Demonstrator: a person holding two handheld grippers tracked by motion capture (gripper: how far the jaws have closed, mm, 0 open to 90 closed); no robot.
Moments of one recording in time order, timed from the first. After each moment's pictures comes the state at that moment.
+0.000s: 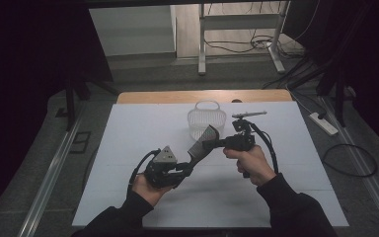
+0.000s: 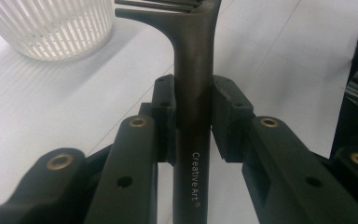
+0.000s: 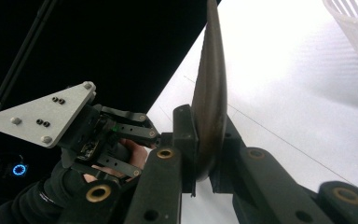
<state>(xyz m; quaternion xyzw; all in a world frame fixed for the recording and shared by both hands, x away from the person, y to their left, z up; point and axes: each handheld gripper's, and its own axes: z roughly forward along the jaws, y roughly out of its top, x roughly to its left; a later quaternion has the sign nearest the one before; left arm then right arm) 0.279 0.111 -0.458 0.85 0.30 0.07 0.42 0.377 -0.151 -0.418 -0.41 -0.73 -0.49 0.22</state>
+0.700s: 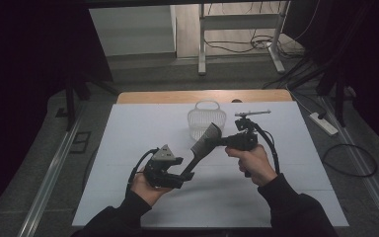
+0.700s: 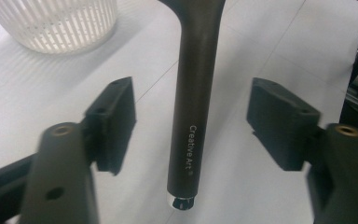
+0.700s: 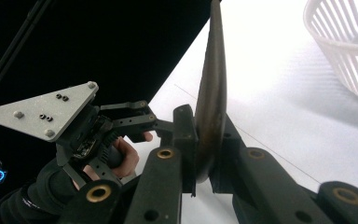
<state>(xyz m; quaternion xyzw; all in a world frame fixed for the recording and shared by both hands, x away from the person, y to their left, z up) 0.284 0.116 -0.460 0.85 0.32 0.06 0.42 0.375 -0.156 -0.412 -0.41 -0.74 -0.50 0.18</state>
